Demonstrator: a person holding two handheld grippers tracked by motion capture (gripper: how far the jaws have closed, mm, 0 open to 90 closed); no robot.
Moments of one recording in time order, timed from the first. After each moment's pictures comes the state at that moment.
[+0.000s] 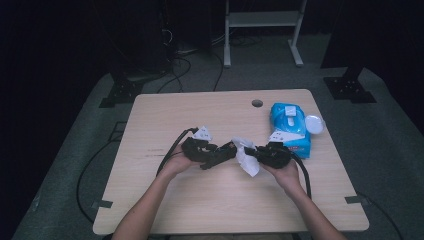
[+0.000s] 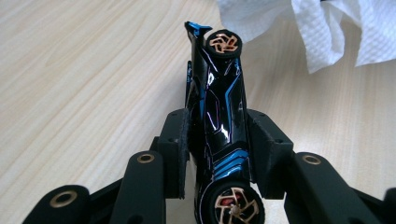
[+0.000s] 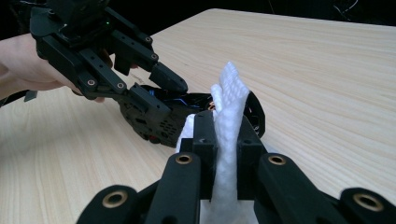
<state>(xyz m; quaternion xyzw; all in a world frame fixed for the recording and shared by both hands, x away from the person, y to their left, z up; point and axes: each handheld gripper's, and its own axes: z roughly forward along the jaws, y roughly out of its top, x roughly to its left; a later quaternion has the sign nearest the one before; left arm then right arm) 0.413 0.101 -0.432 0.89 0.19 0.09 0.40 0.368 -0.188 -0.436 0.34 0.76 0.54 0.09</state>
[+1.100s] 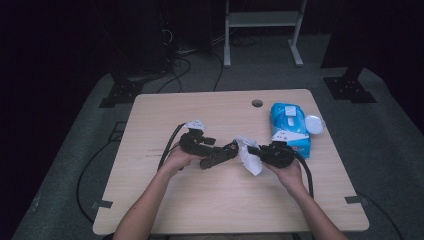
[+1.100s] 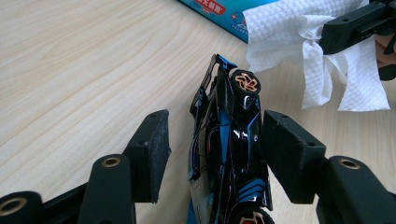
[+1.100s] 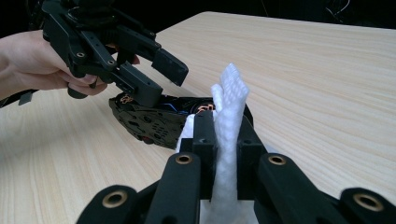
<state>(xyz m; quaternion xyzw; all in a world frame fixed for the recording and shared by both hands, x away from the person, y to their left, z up) 0.431 0.112 -0.432 0.85 0.26 0.02 0.46 0.369 -0.197 -0.435 0.35 0.76 0.54 0.10</state>
